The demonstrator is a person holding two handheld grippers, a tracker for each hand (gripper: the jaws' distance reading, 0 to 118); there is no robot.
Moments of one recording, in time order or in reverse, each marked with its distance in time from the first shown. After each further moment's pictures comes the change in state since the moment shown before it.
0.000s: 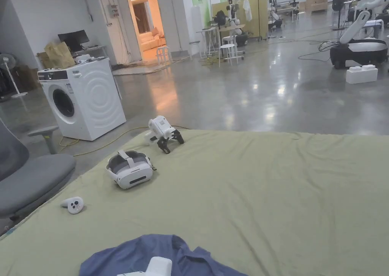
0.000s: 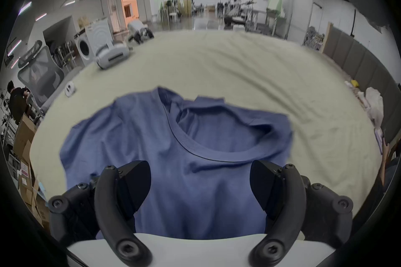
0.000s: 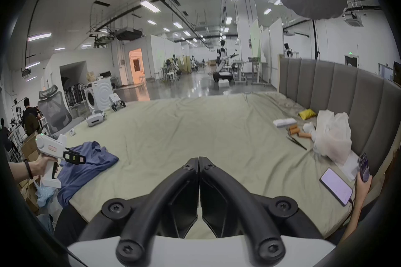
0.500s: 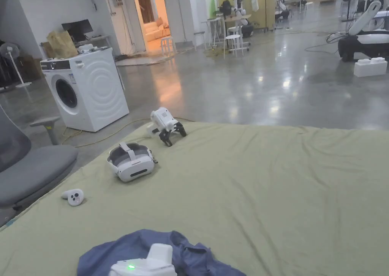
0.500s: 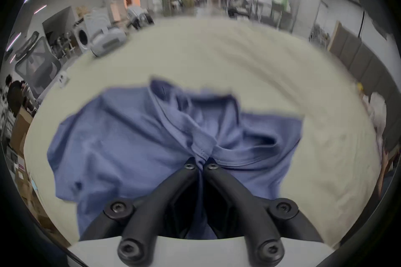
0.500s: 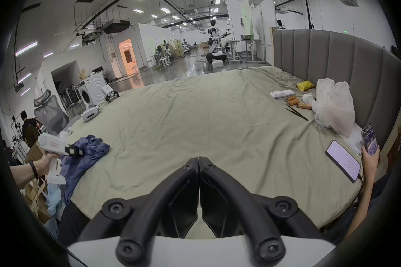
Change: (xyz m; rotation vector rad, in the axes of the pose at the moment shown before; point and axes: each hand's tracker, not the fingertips) left arm -0.003 0.028 0.024 0.102 -0.019 0.091; right arm 0.016 -0.018 -0.010 -0.091 0.001 -0.086
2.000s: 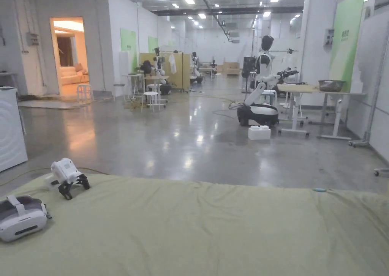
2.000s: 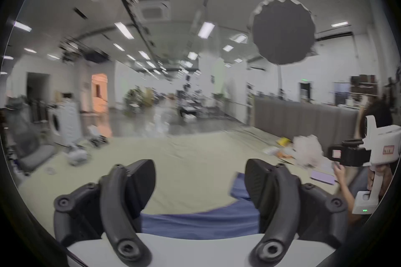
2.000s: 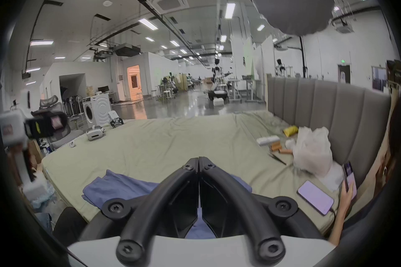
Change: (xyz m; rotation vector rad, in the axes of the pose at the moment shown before) left arm 0.216 -0.053 0.304 0.744 -0.203 -0.198; right arm 0.010 0.026 0.109 0.307 0.000 0.113
